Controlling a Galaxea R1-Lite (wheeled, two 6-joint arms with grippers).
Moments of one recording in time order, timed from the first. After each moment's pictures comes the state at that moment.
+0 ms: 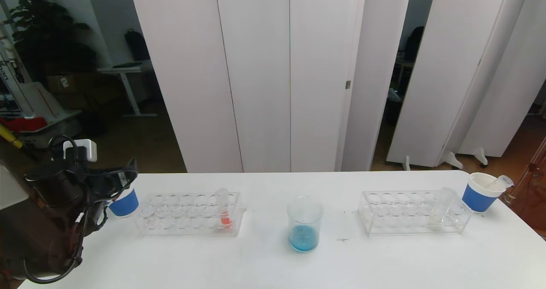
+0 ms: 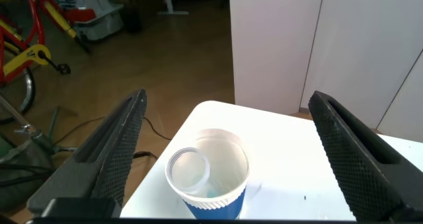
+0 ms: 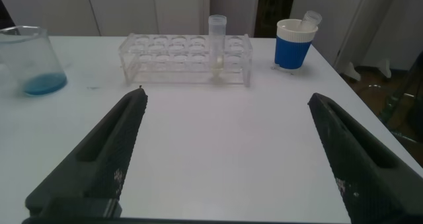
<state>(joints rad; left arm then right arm) 0.21 2.06 -0.54 -1.51 0.20 0.11 0.00 0.00 0.00 -0.01 -0.01 0.02</state>
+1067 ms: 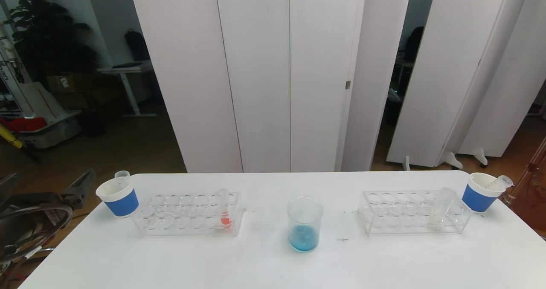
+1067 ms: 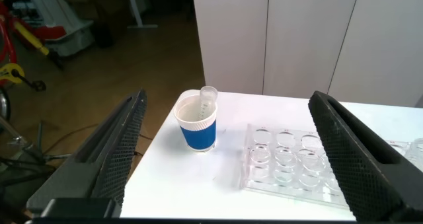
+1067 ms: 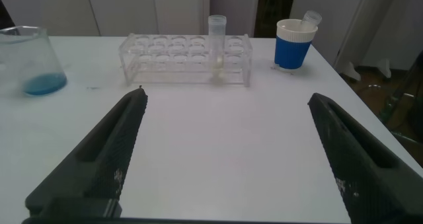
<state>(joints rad) 0.09 1.17 -0.23 -0.95 0.18 0.10 0.00 0.00 0.00 -0.01 -0.01 0.02</state>
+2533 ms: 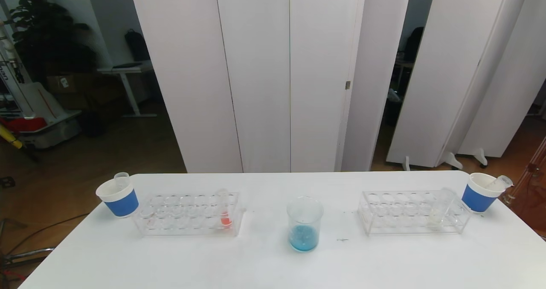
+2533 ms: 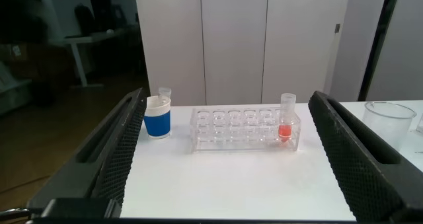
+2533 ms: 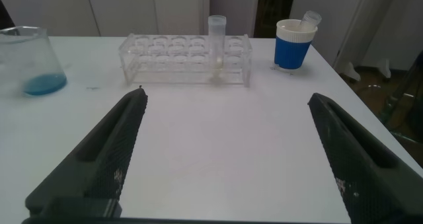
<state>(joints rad) 0.00 0.00 -0.19 -0.08 0.02 0.03 0.00 0.00 0.00 -0.01 -0.01 0.02</state>
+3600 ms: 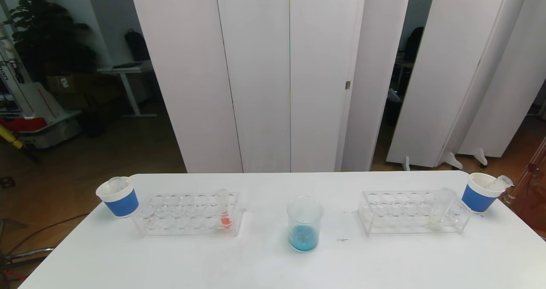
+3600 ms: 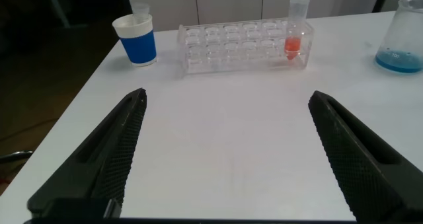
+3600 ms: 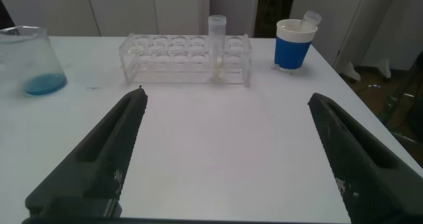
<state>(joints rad) 0.00 0.00 0.00 0.01 -0.01 0.06 0.00 0.00 0.00 -0.01 -0.01 0.02</state>
